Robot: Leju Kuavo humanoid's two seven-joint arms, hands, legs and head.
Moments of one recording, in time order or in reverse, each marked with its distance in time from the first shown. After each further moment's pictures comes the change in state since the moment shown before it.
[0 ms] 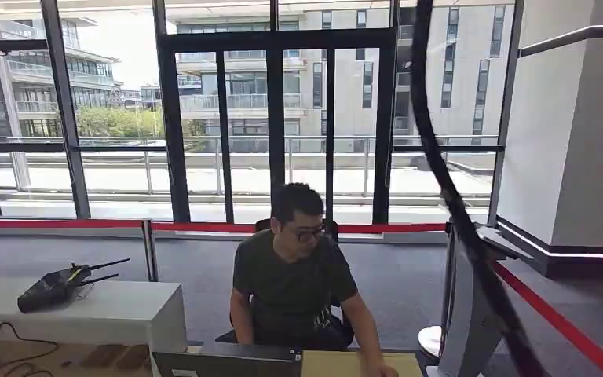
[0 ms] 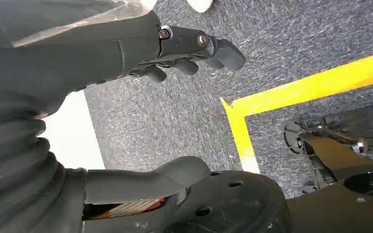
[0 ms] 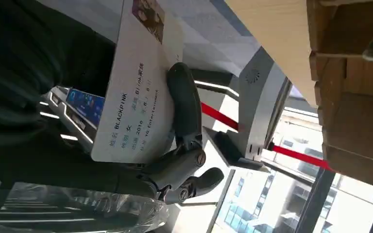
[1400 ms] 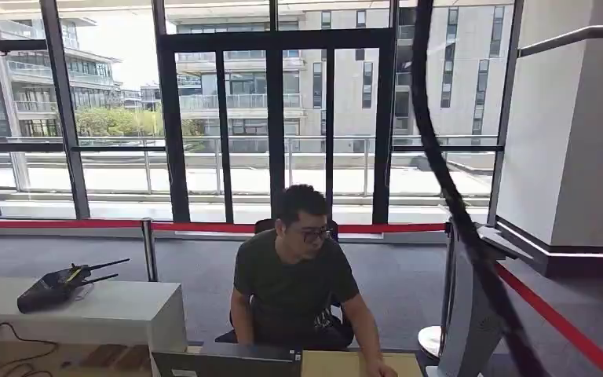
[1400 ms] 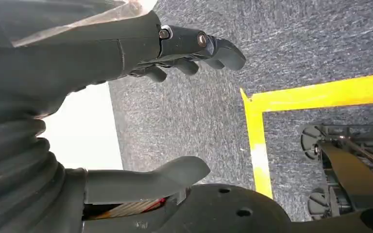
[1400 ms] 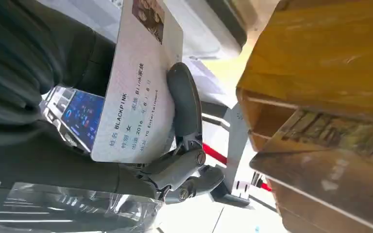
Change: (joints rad) left arm 0.005 0.001 0.048 0.000 0.087 0.068 0.092; right arm -0.069 0.106 0.042 0.226 -0.063 -0.001 0.008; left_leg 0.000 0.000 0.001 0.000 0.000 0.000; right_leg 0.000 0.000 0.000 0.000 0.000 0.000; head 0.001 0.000
